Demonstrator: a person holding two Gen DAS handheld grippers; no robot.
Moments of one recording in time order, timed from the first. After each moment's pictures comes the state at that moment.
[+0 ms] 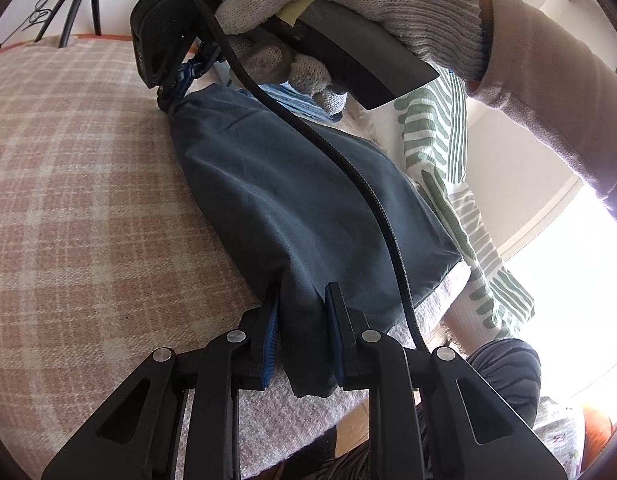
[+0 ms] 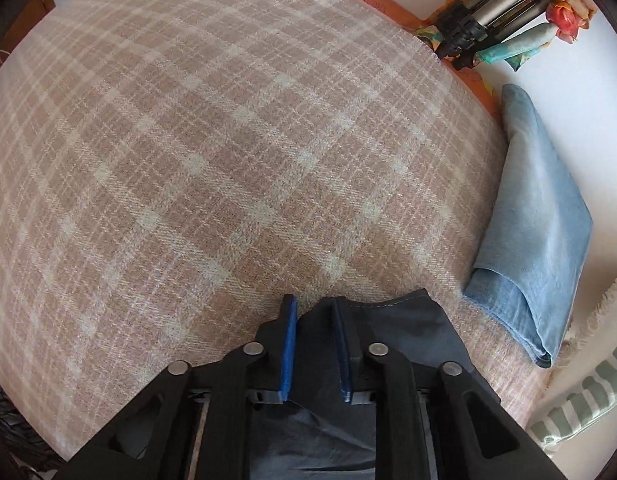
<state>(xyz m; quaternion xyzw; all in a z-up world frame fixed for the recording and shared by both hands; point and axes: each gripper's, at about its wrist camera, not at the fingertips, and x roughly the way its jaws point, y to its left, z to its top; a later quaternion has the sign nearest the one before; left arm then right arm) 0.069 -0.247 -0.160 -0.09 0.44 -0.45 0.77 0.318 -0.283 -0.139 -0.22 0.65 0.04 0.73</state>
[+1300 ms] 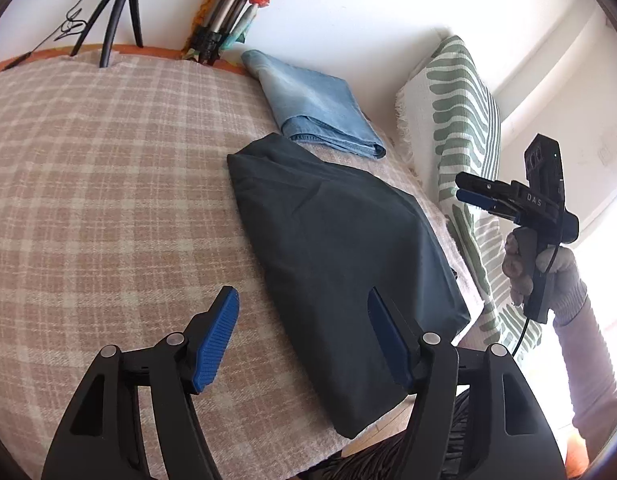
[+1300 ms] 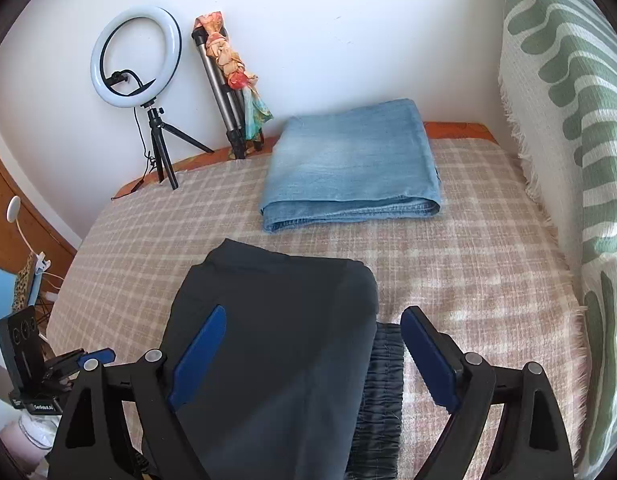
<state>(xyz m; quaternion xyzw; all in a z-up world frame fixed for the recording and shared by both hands) 0.141 -0.225 -0.113 -0.11 0.48 -0.39 0.78 0.120 -0.550 -0.025 0.14 0.45 0.01 0.88</state>
